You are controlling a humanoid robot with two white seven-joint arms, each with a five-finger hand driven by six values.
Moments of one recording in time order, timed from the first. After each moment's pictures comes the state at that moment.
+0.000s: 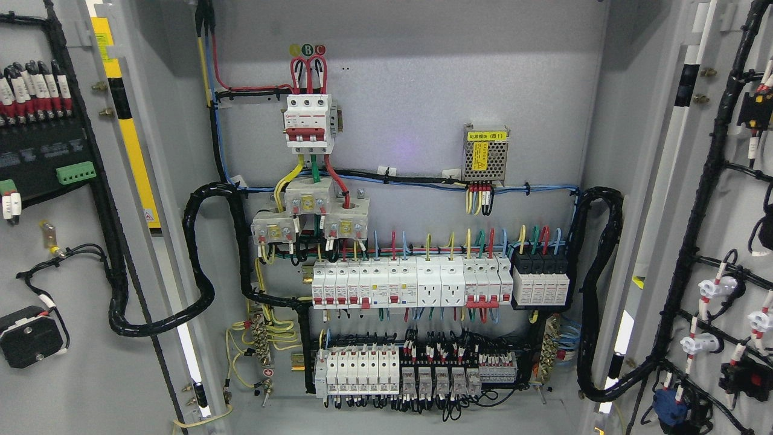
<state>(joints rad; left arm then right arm) 0.41 0.33 0.61 -1.72 0.70 -0.17 -0.93 0.47 -0.37 -0.17 -2.02 -0.65 -0.62 0.22</state>
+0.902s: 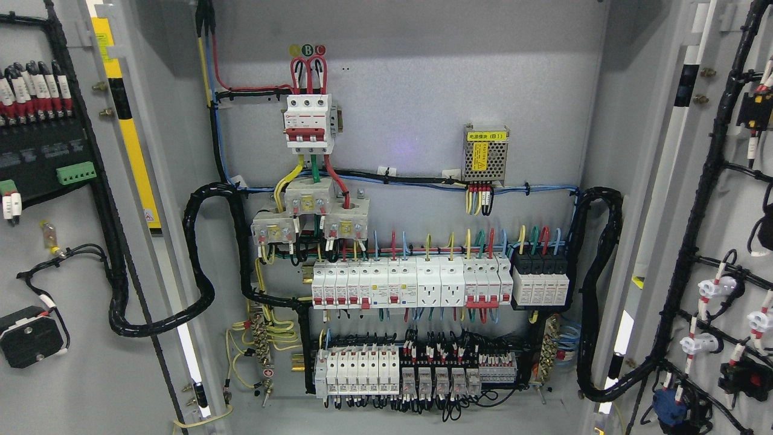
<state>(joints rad) 0.55 0.16 0.42 -1.41 0.51 -0.55 -0.86 0.49 -0.34 0.20 -1.53 -0.45 -0.62 0.22</state>
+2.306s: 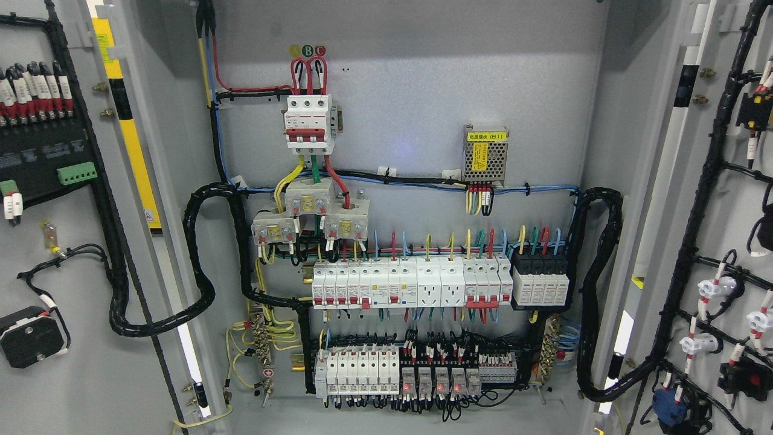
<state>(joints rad) 0.24 0.11 0.20 -0.27 0.31 -0.24 -0.39 0.23 -0.14 0.29 -0.49 -0.29 -0.21 0.10</state>
